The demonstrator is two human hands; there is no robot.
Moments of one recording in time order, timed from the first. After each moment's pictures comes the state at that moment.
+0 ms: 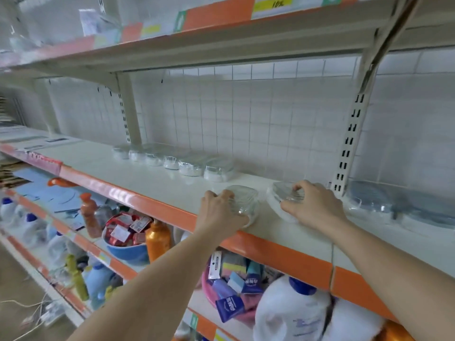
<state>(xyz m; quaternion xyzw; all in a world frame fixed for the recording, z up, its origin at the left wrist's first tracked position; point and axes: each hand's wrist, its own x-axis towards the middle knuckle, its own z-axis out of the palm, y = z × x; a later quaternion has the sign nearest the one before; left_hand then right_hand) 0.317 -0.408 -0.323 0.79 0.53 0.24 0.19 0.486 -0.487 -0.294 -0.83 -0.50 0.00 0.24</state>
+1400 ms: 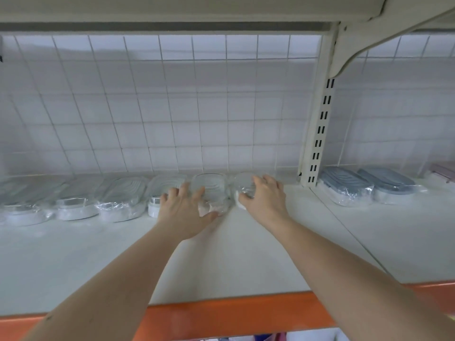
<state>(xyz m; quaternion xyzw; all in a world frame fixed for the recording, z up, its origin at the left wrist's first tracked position) 0.349 -0.191 -0.333 0.95 0.30 0.11 -0.04 0.469 -0.317 -0.327 -0.90 -0.31 -0.08 0.28</state>
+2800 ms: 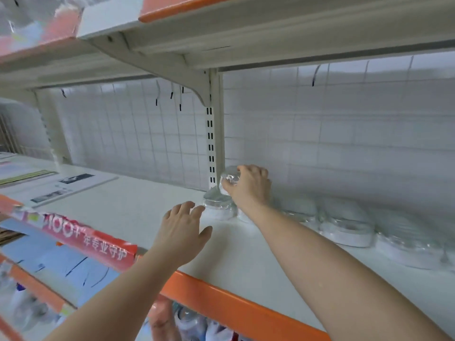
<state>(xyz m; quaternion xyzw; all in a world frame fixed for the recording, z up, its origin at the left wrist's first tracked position) -0.051 0.099 -0.317 0.86 0.48 0.14 -0.06 0.109 0.113 -0.281 -0.78 -0.53 -0.06 0.32</state>
